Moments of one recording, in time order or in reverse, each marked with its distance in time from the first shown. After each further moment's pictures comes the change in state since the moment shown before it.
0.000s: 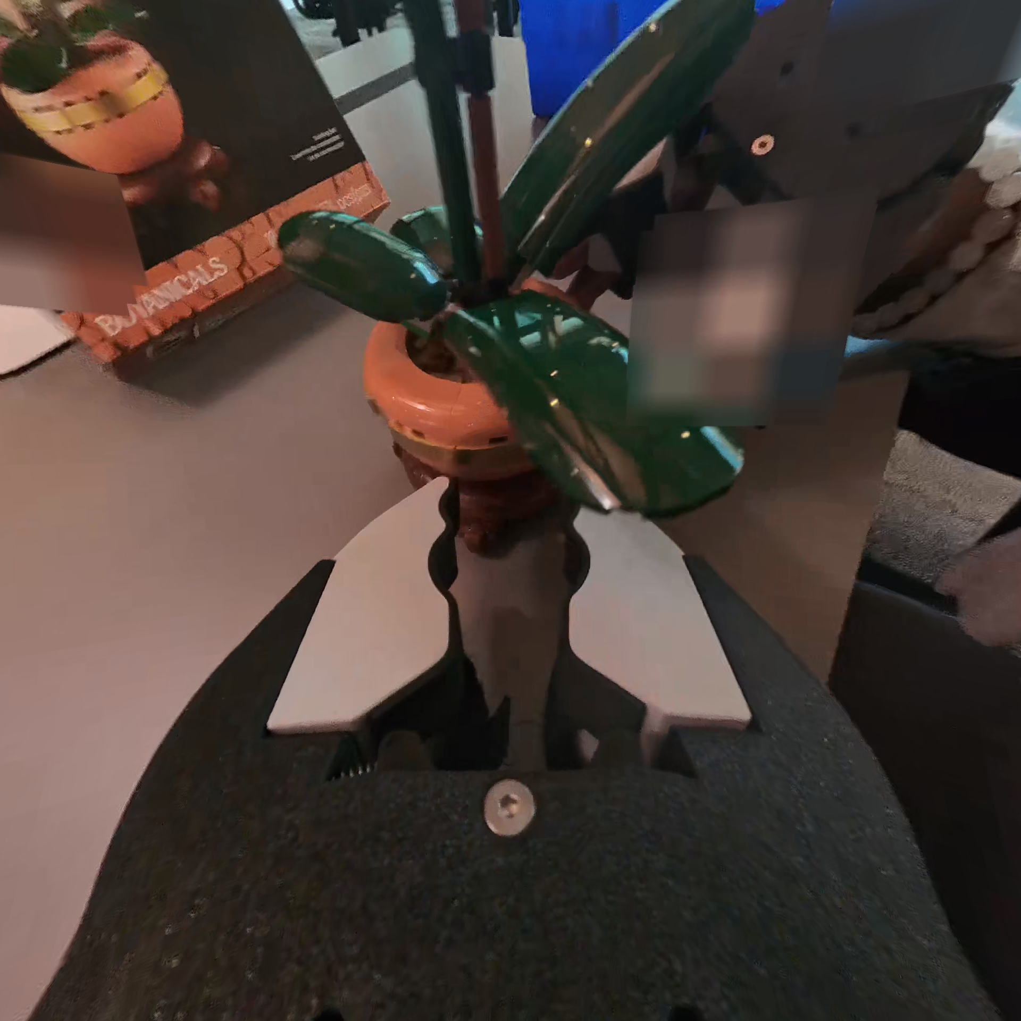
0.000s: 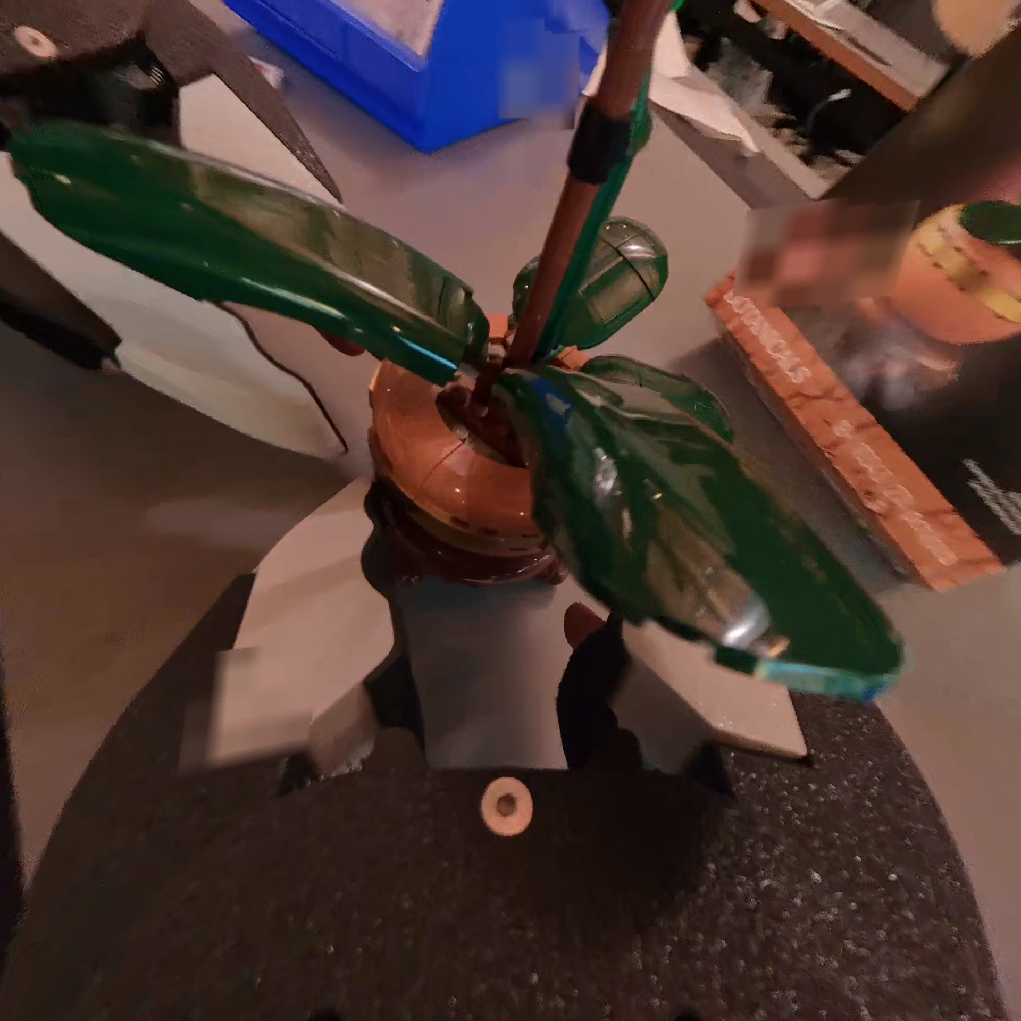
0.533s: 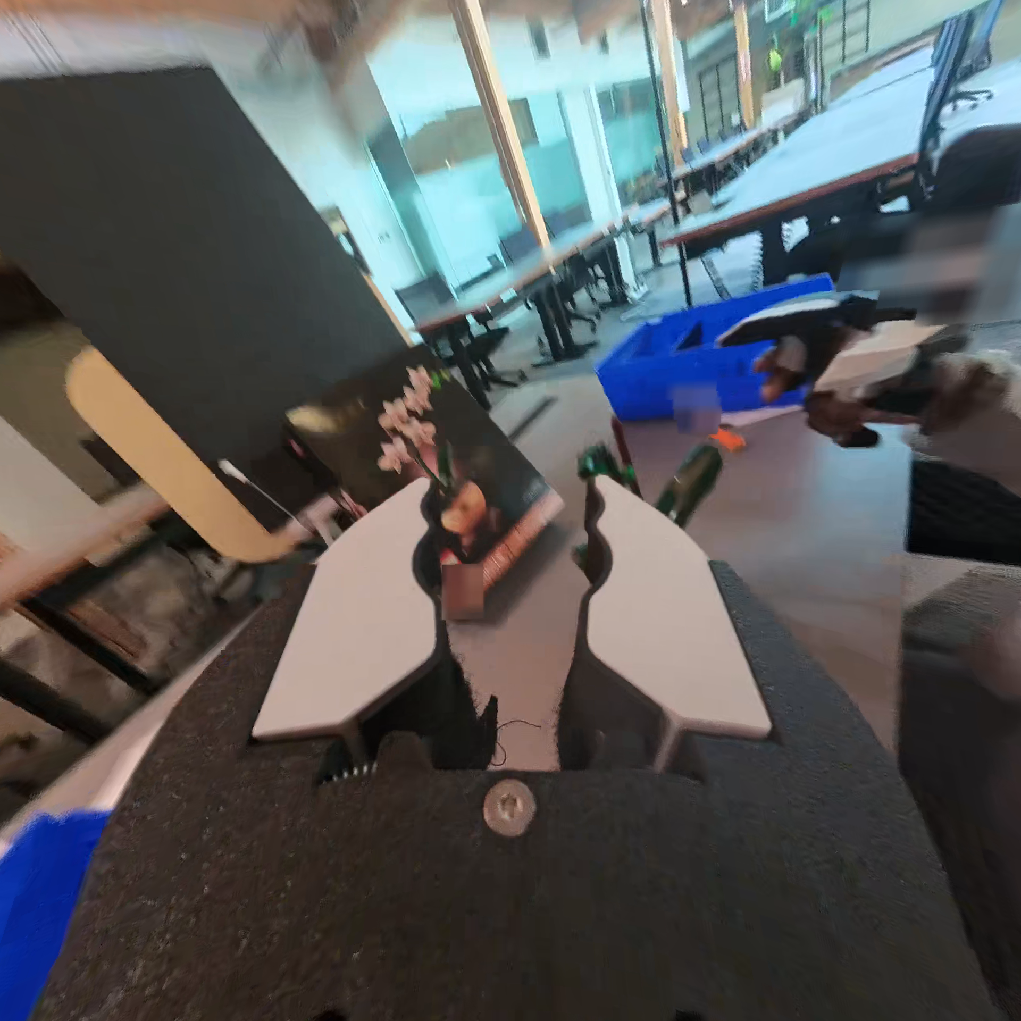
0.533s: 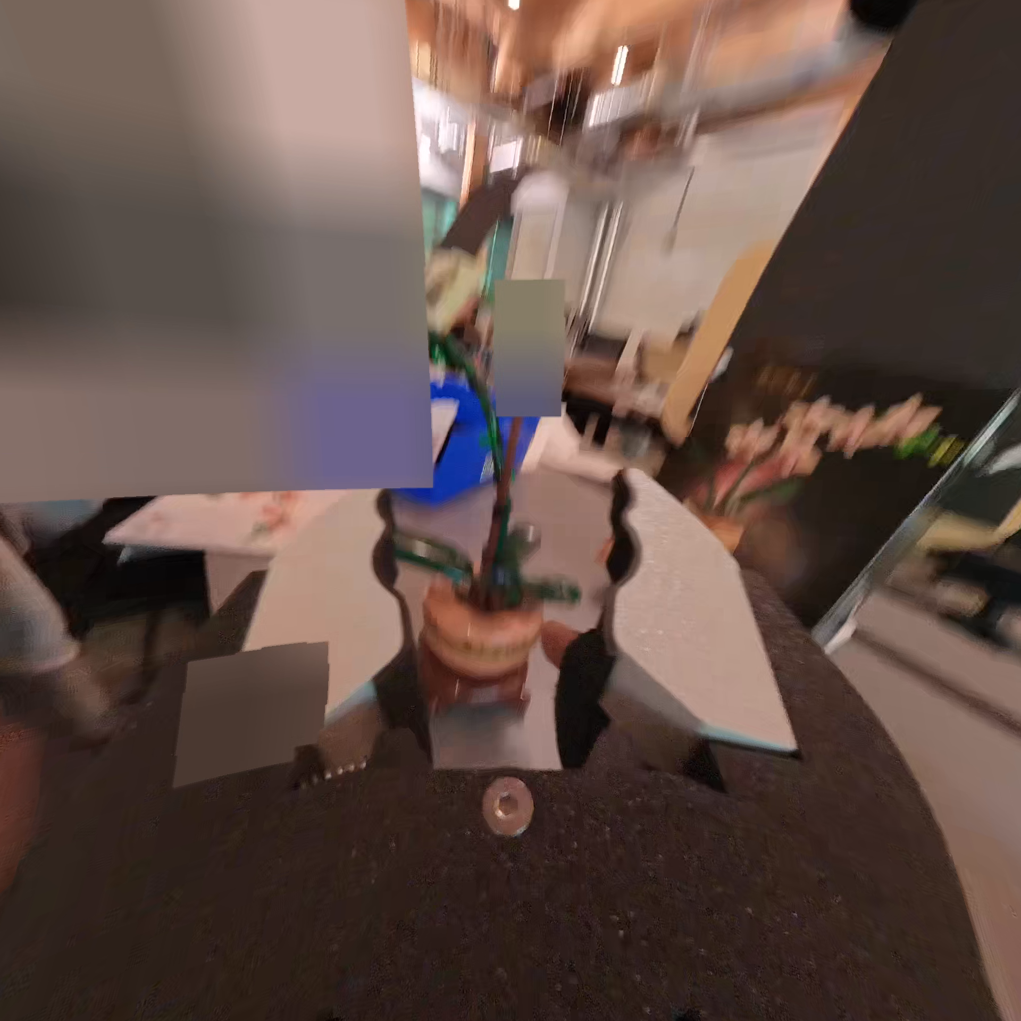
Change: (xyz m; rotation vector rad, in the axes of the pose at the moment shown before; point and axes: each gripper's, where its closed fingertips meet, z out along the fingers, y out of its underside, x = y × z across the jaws) left arm -0.060 -0.136 -0.162 0.423 -0.113 0.283; right arm 0.012 -0.090 -0.147 0.643 0.095 0.077
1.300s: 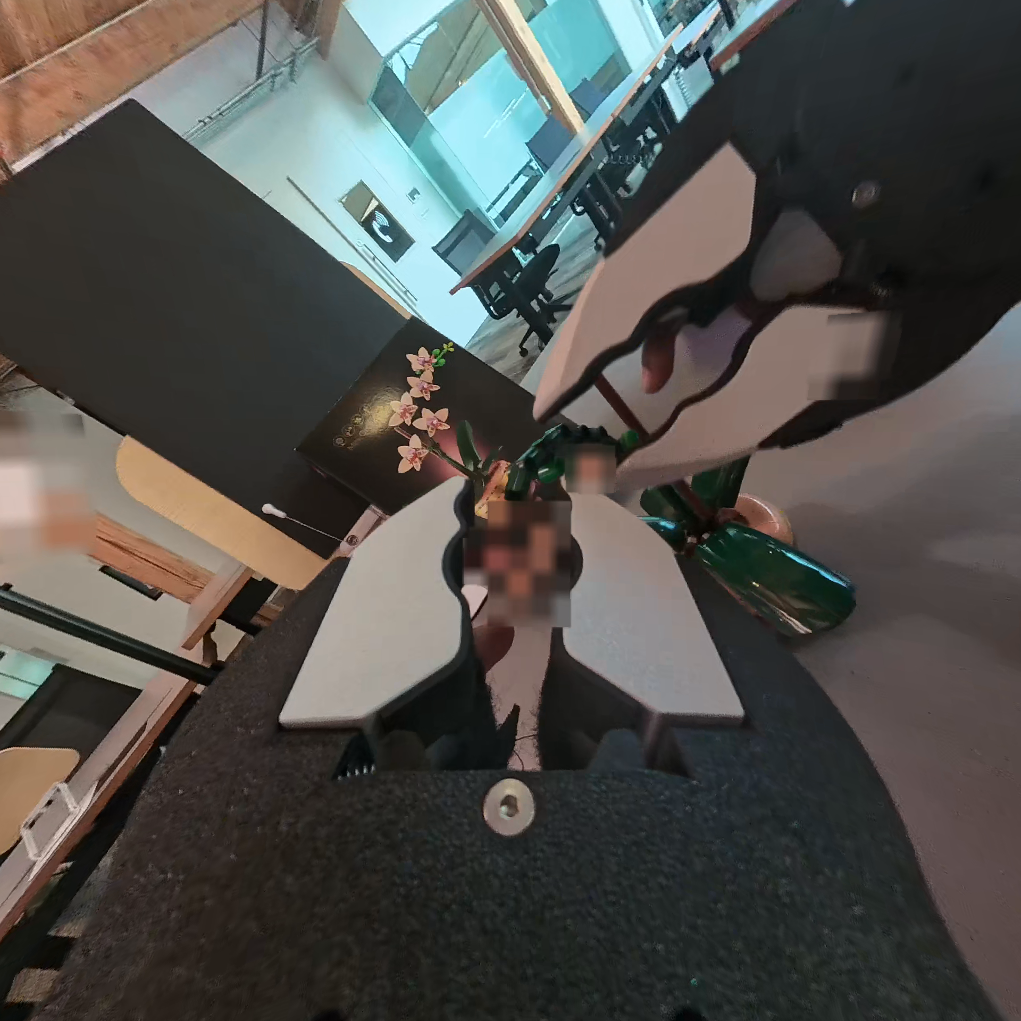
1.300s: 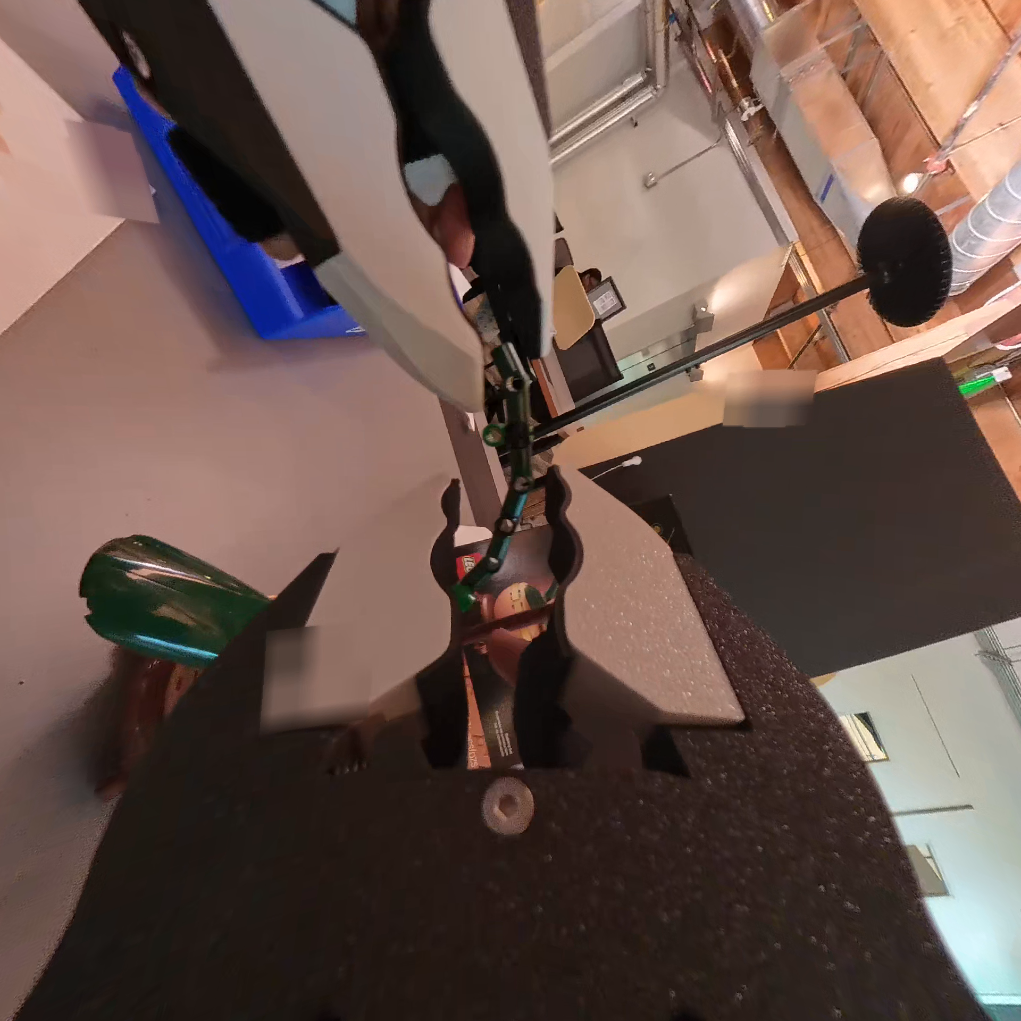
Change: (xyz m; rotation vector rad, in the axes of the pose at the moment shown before) left arm 0.033 0.021 0.058 -0.128 -0.092 0.348; right arm -0.032 0.008 0.141 -0.373 0.079 -0.893
